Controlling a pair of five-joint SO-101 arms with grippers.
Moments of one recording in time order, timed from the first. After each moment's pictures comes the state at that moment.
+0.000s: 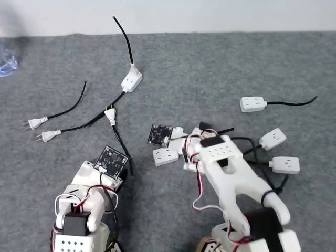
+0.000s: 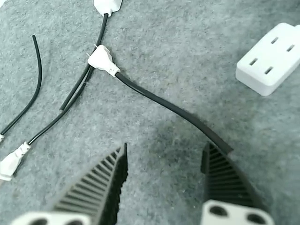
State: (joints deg) left arm -0.9 -102.8 96.3 63.4 -23.1; right arm -19.2 -8.9 47.8 43.0 56.1
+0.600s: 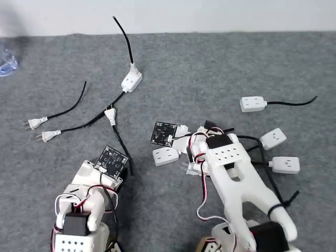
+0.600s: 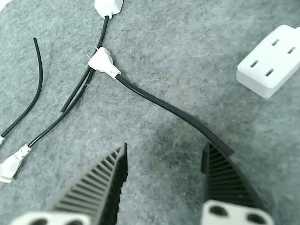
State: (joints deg) left arm -0.8 -102.8 96.8 62.4 -23.1; right arm -18.8 -19.3 47.1 53.5 56.8
